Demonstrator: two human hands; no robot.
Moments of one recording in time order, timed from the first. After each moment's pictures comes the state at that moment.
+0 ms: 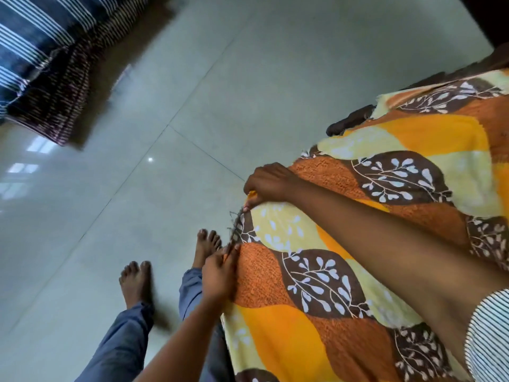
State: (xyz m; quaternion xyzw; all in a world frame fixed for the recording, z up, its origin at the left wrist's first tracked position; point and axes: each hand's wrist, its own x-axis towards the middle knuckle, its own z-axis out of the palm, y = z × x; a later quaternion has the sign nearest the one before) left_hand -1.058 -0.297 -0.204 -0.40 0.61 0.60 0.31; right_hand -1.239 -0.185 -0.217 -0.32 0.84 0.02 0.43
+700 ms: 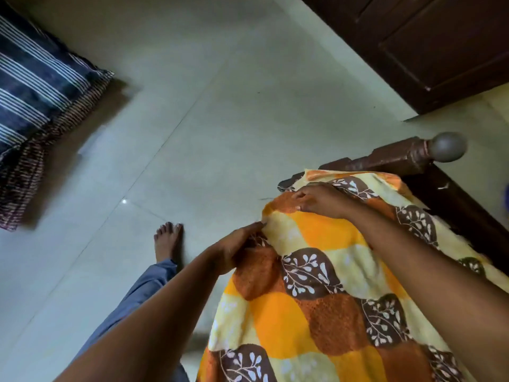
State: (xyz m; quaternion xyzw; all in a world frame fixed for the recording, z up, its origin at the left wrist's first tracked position) left_hand -1.295 -0.187 -0.170 -0.28 0.38 0.67 0.58; right_hand -1.385 0.029 -0.113 -0.06 0.90 -0.10 0.43
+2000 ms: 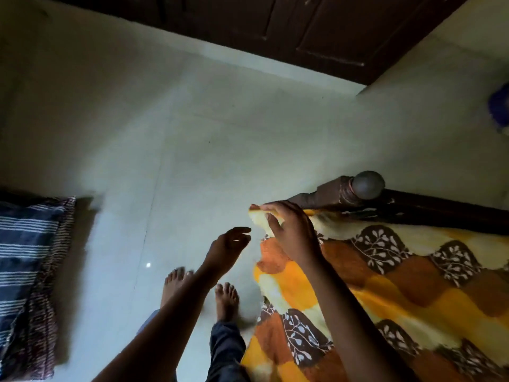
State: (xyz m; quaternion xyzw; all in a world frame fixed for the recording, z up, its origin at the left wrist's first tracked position) left_hand -1.462 -0.134 -0.130 0.00 0.74 0.50 0.46; right_hand -1.433 0.023 -0.076 0.15 0.94 -0.32 0.00
